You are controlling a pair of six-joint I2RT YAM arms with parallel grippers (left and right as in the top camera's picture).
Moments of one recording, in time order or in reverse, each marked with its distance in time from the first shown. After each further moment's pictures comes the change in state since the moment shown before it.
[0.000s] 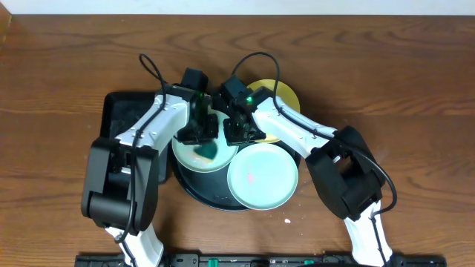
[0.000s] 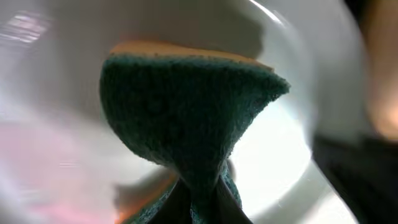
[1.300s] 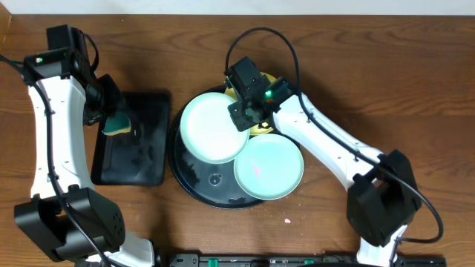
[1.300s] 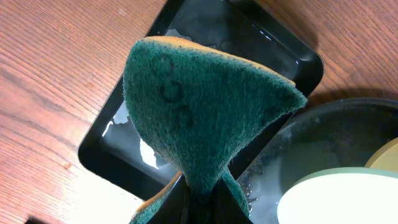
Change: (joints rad) left arm 0.507 -0.170 0.442 -0.468 -0.255 -0.080; right arm -0.001 -0.246 -0.001 -0.005 0.240 -0.305
